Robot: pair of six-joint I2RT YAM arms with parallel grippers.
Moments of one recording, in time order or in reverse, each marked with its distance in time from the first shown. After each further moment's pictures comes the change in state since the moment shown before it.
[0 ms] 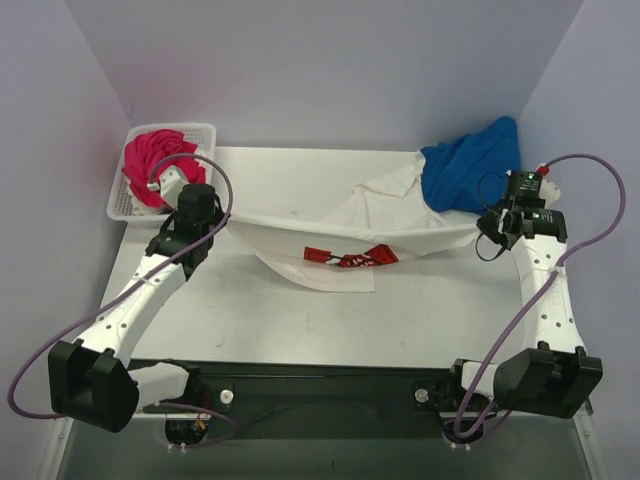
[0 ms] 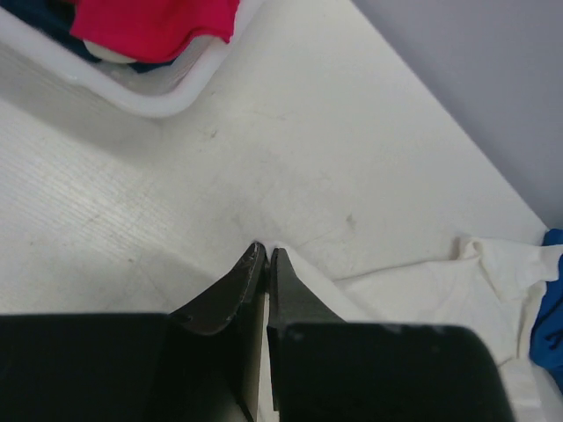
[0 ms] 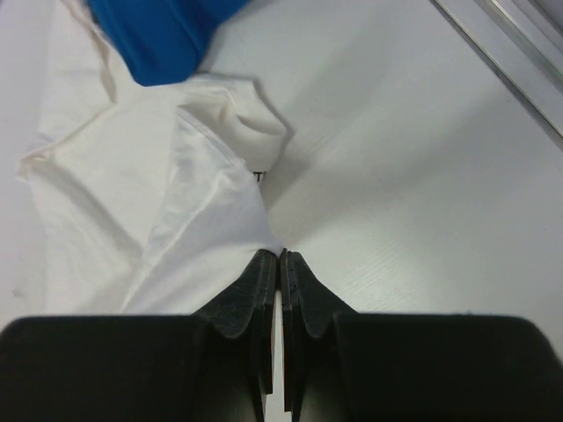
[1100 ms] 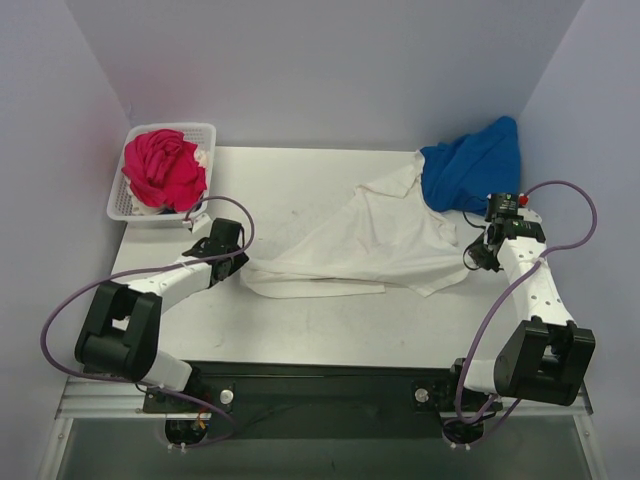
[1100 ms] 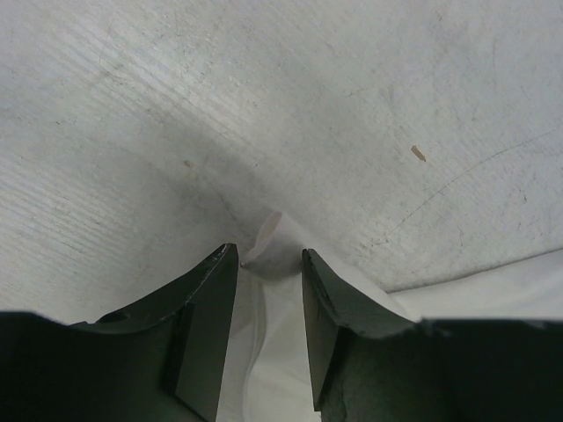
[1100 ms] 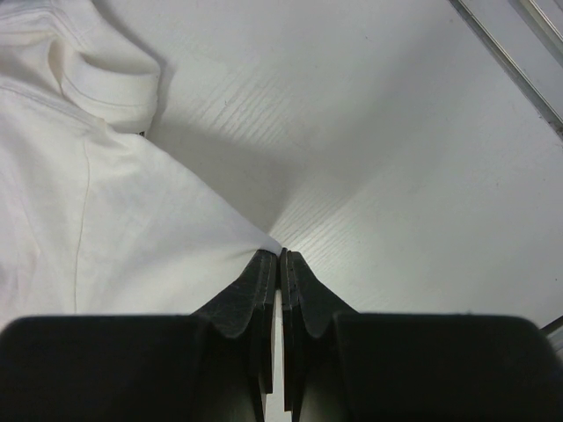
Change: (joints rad) left arm -0.024 0.237 -0.241 0.145 0.089 -0.060; right arm -0.002 0.048 -0.200 0.045 0.087 0.002
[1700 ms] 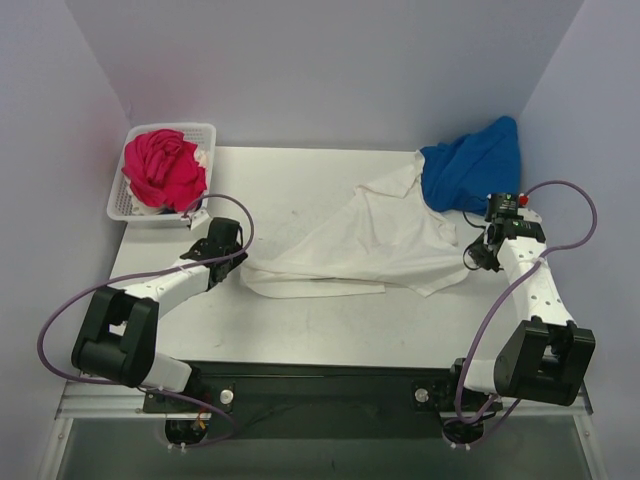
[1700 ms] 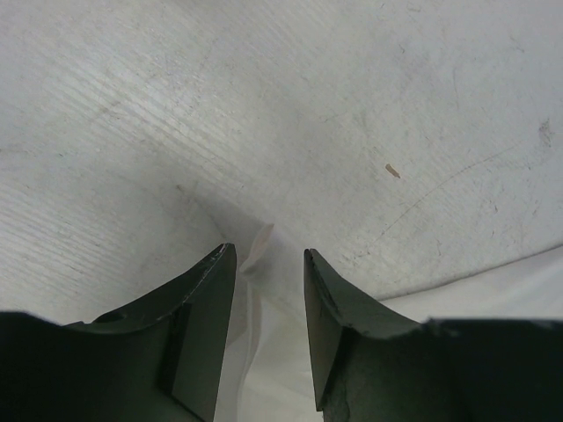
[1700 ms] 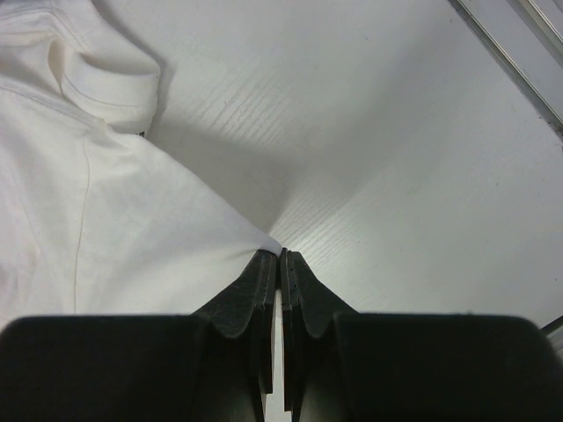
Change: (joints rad) left arm 0.000 -0.024 -0.017 0.065 -0.036 0.043; right arm 0.000 0.000 0.000 0.000 0.001 0.000
